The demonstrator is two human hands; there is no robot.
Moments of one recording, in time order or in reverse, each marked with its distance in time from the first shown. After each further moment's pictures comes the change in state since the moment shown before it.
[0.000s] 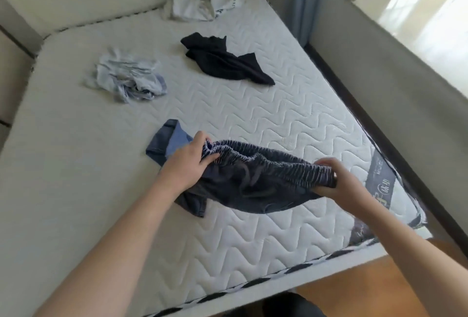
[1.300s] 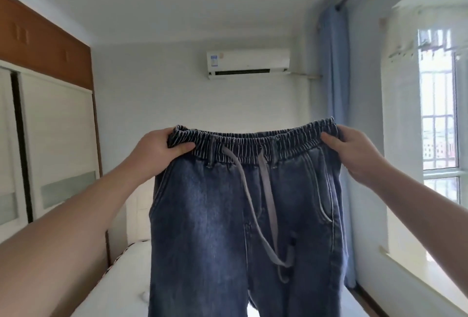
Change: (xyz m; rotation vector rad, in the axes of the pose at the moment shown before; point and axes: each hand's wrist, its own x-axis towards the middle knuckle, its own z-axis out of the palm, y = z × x) left_hand -0.030 0.136 -0.548 -0.025 0.832 0.220; right_hand -0.008 -0.520 -0.296 0.574 0.383 -0.895
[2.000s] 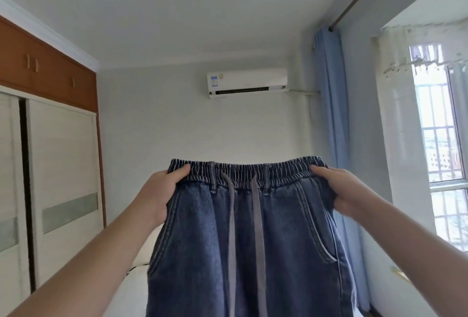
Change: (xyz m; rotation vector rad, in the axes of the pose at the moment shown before) left_hand -0.020 0.025 0.021 -0.881 -0.004 -0.635; right_hand -0.017 0.001 0.028 0.407 0.049 0.501
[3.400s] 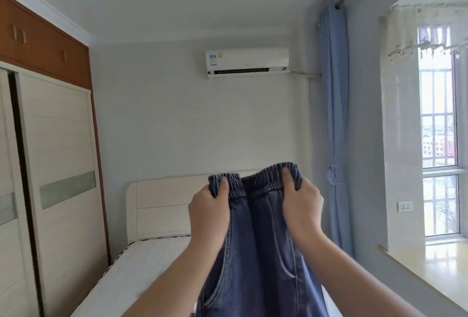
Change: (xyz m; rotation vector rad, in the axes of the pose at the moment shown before) left_hand -0.041 -0.099 0.078 0.413 0.336 0.335; right_hand -0.052 0.091 0.066 -0.544 0.422 -0.435
